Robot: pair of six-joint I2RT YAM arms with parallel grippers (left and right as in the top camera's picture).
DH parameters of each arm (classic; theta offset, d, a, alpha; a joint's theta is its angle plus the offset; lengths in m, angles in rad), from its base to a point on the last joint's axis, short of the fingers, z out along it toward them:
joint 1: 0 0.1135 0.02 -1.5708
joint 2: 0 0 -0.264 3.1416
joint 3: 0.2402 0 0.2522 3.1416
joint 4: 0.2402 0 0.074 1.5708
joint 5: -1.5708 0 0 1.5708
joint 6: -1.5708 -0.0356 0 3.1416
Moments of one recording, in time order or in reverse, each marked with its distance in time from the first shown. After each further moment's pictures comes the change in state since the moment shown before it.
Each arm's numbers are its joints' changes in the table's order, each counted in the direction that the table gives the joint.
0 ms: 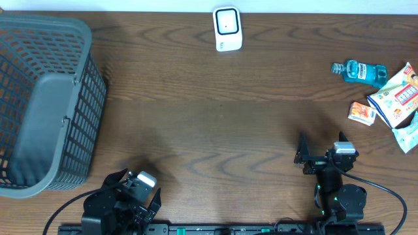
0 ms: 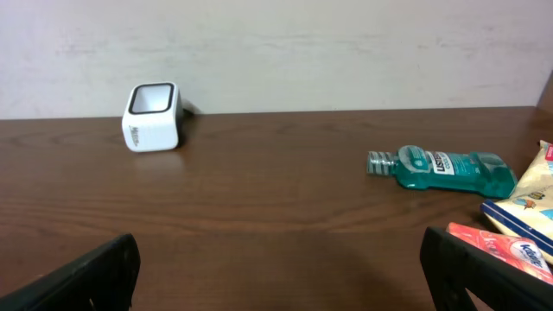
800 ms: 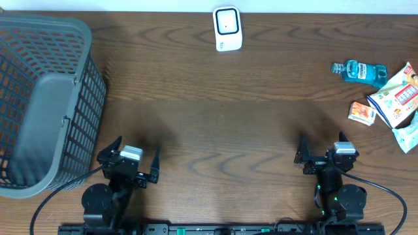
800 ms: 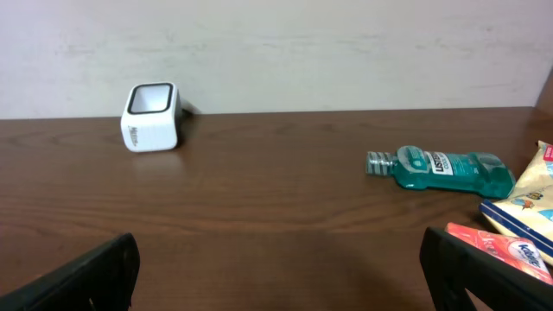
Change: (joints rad) left arm 0.111 -0.002 -0.243 -0.692 -0.034 0.284; right arm 0.000 -0.001 0.000 0.000 0.000 0.000
